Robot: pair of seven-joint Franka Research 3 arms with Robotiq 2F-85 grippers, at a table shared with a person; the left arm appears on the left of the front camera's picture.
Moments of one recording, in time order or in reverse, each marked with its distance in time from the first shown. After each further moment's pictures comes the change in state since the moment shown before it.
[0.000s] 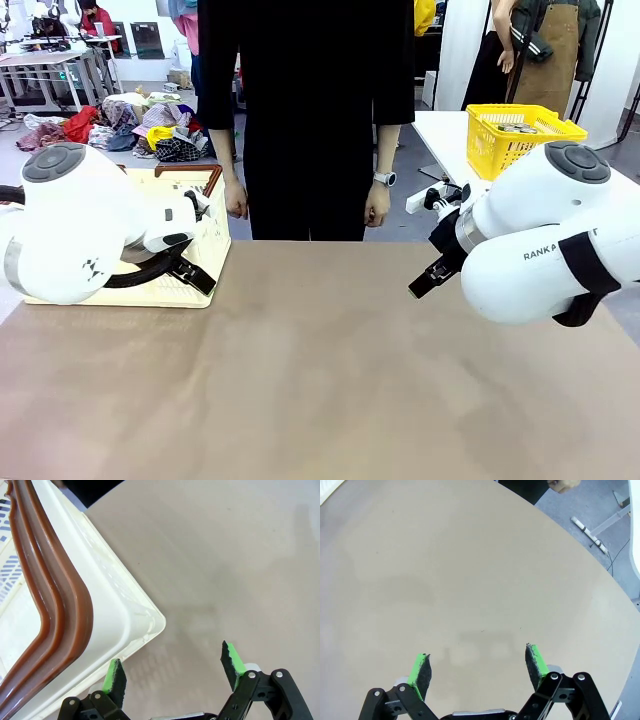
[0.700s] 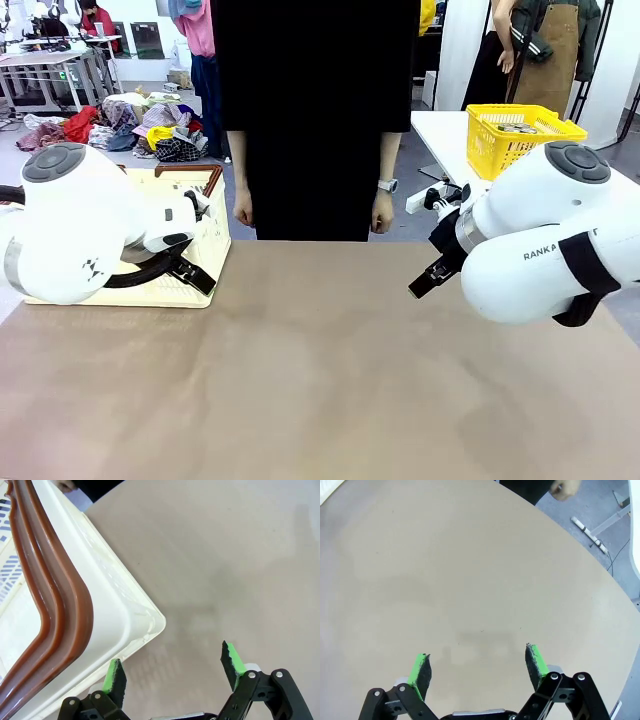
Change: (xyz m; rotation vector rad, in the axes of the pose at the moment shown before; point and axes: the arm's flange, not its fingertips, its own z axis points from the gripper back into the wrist) left arm 0.000 0.000 0.000 0.000 0.000 0.000; right arm 0.000 0.000 0.000 0.000 0.000 0.000
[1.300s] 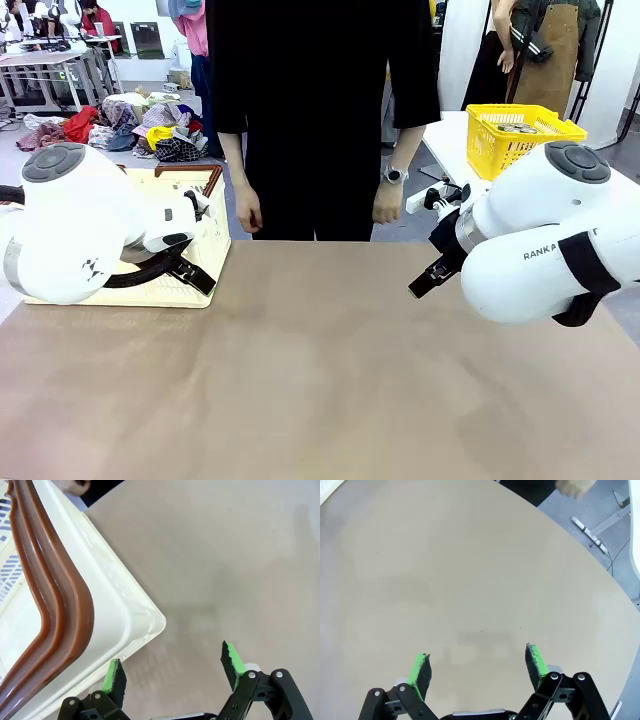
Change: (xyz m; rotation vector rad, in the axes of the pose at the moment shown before) left arm 0.000 0.000 0.000 0.000 0.000 0.000; right arm 0.000 0.000 0.000 0.000 0.000 -0.001
